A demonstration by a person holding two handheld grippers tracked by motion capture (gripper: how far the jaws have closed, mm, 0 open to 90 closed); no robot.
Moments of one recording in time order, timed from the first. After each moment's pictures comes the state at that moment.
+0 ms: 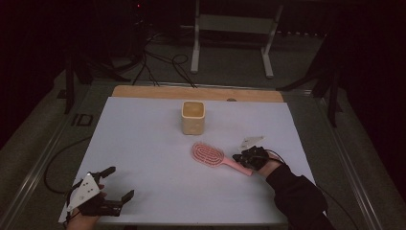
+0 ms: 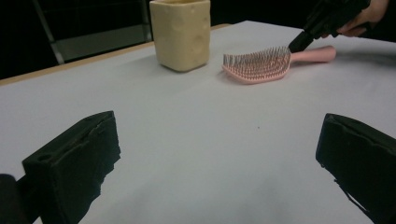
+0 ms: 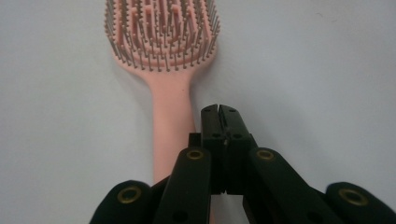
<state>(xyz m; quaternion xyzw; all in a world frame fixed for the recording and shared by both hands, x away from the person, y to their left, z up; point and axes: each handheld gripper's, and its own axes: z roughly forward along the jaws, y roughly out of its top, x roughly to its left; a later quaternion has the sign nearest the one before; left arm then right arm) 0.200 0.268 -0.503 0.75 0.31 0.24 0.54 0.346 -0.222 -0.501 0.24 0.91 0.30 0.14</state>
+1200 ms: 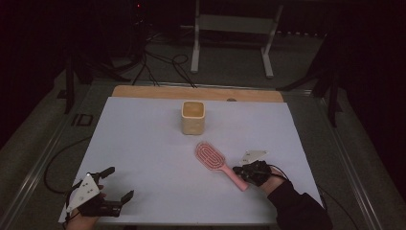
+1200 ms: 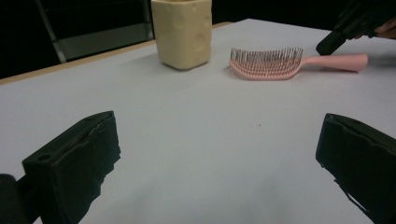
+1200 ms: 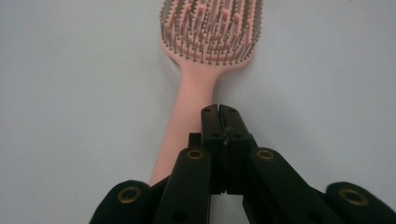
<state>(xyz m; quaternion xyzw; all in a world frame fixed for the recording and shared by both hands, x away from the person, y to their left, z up) 0.198 0.269 -0.503 0.75 0.31 0.24 0.53 0.294 -0.216 -0.495 0.27 0.90 0.31 0.13</state>
